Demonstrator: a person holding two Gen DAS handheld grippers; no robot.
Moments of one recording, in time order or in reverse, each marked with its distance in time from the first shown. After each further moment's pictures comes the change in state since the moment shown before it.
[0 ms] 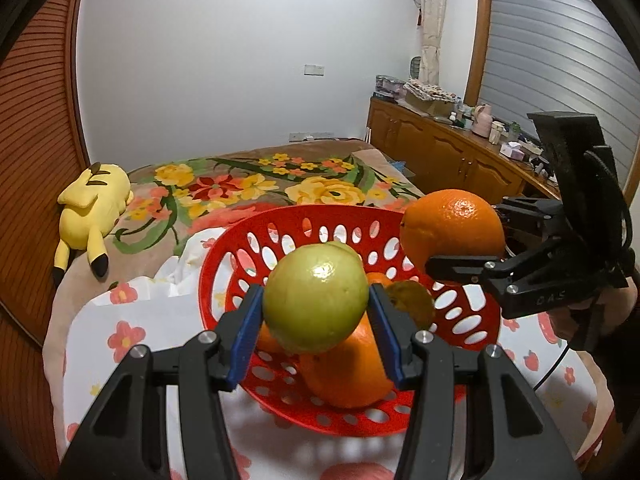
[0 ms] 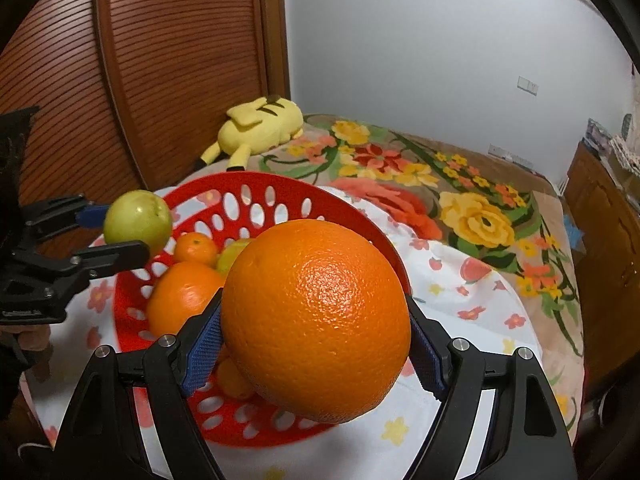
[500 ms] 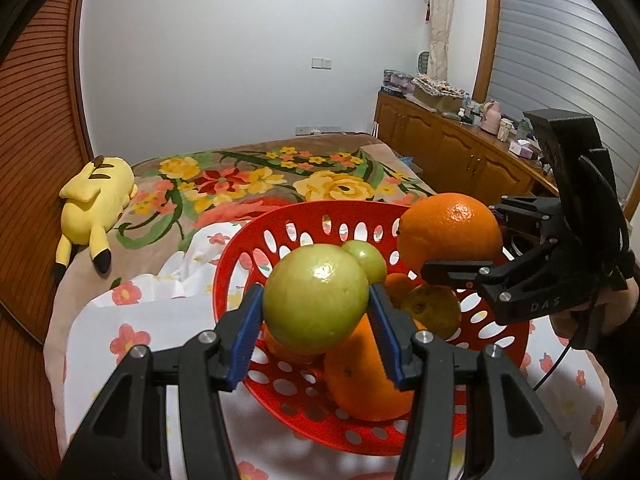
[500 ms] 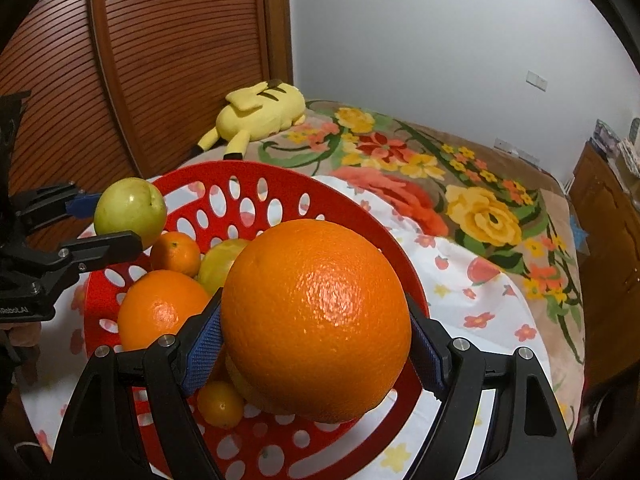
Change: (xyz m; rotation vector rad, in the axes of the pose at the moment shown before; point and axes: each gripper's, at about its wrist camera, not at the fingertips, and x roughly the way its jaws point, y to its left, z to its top) left arm 0.017 0.017 0.001 -0.009 0.021 0.016; right arm 0.032 -0.001 0.010 -0.023 0.044 0.005
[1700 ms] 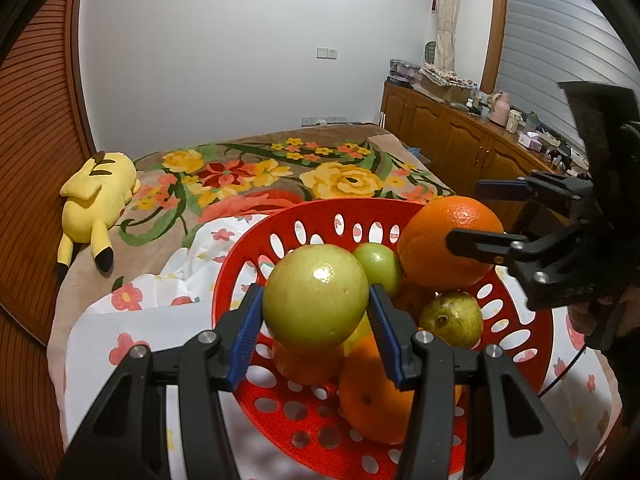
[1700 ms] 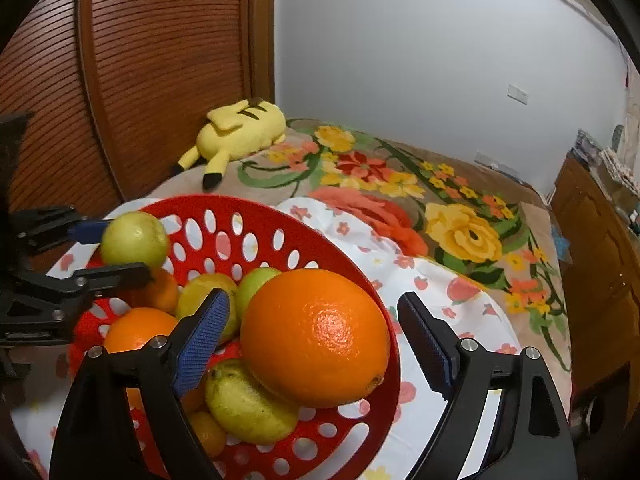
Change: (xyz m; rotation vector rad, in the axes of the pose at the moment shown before) left arm 0.018 0.012 0.003 0.002 0.026 0.017; right arm -0.009 -0.006 0.015 0.004 -0.077 -0.088
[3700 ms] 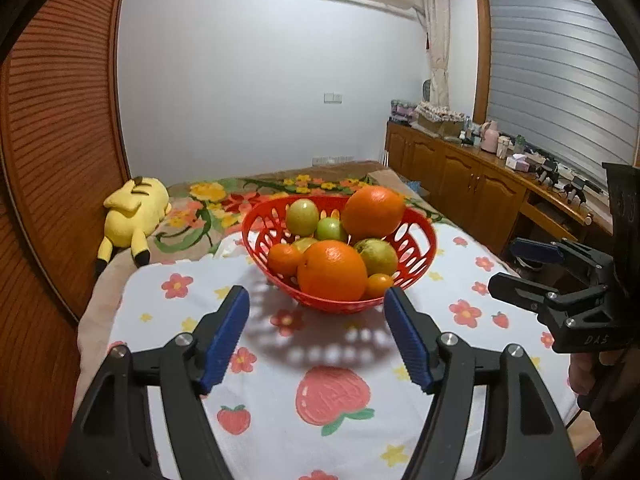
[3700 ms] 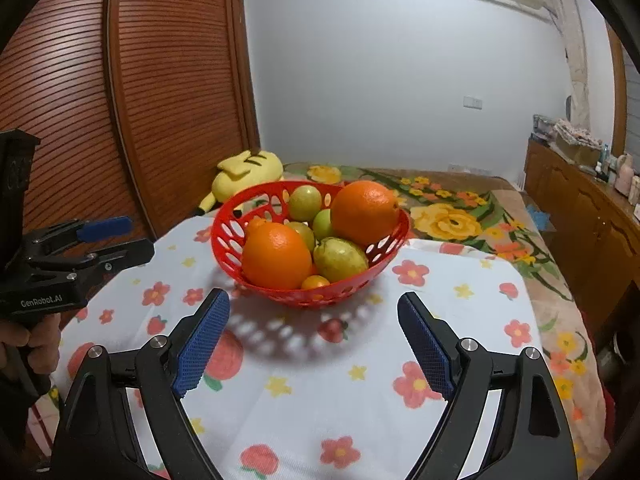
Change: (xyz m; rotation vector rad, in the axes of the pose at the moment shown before) left arm -0.179 -0.066 -0.091 0.010 -0.172 0.067; right arm -0.164 0.083 -0.122 0.174 -0.206 -0.038
